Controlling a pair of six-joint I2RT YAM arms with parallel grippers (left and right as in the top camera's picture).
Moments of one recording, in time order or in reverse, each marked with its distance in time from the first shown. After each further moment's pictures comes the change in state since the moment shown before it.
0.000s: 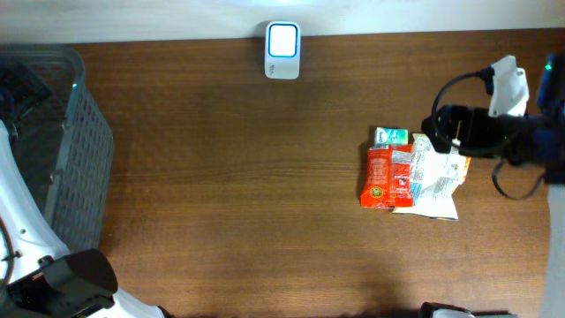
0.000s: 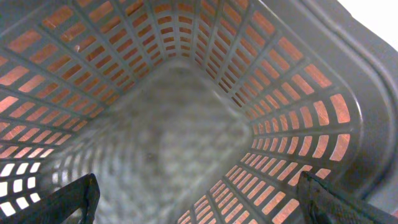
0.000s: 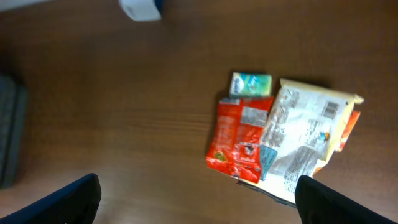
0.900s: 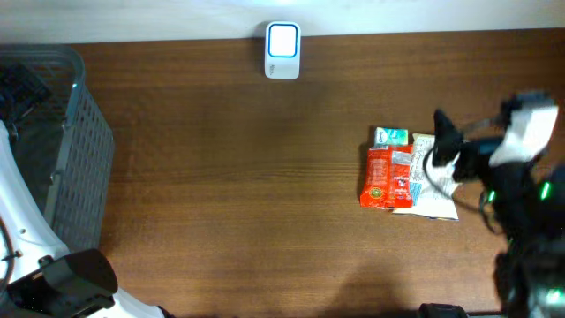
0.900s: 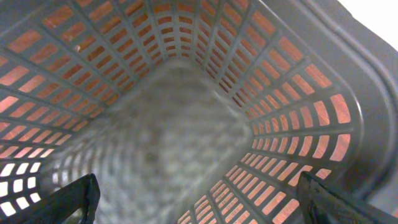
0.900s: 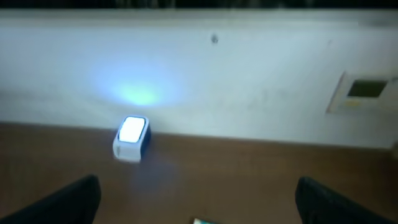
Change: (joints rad) left arm 0.000 0.000 0.000 0.000 0.000 0.000; right arm 0.074 -0.598 -0.743 0.977 0.167 -0.003
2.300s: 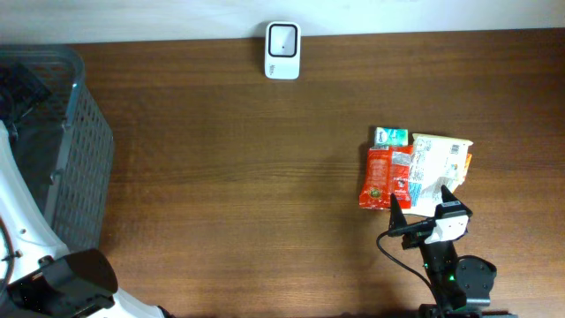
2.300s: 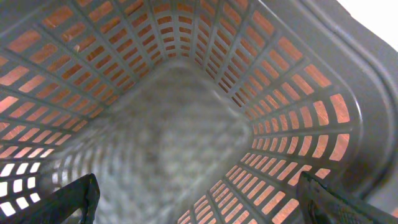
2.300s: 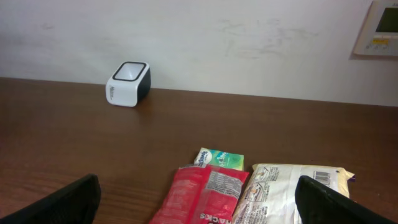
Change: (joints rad) left arm 0.000 0.000 0.000 0.000 0.000 0.000; right arm 0.030 -0.742 -1.029 0.377 0.014 0.001
